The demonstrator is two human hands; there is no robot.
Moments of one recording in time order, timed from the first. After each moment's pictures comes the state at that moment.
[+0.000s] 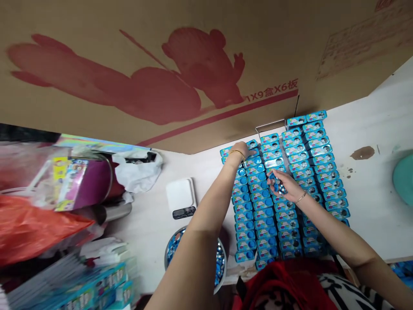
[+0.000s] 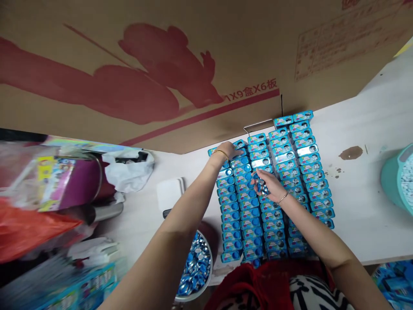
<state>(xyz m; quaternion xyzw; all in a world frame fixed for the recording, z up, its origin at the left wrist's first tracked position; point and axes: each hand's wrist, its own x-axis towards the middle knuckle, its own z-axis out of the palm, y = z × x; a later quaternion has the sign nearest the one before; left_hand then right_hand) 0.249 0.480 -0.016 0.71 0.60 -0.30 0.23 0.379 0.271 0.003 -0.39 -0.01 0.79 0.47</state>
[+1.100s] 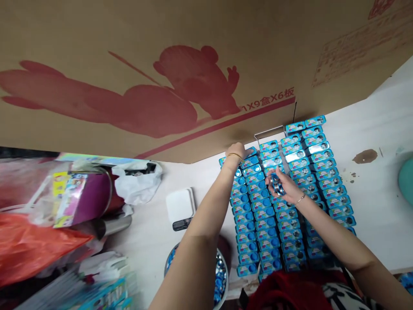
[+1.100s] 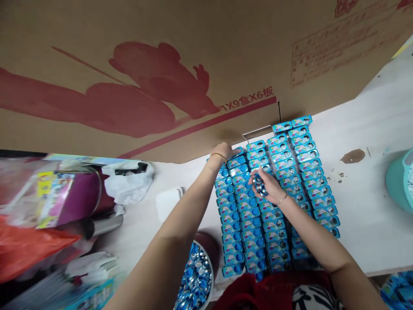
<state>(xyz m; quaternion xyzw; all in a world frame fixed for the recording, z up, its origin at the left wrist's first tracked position) 0.249 0.506 -0.016 0.71 0.63 -0.26 0.20 0.380 0.294 0.001 -0.35 -0.03 0.78 0.51</state>
